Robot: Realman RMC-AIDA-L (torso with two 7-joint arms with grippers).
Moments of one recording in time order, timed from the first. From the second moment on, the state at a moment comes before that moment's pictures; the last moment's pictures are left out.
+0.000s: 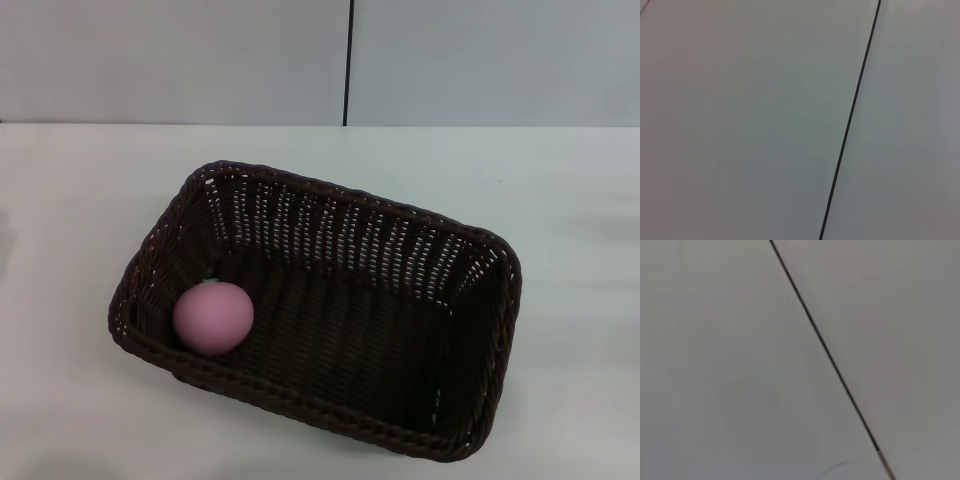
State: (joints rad) left arm -0.16 -2.07 -0.77 -0.08 2.07 1.73 -0.50; right arm 0.31 2.07 -0.14 -0.21 -1.29 -1.37 0.89
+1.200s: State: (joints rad) left arm -0.12 -2.07 -0.77 -0.08 2.07 1.75 -0.50; right arm 0.29 2.07 -0.09 -0.19 -1.29 -1.37 0.85
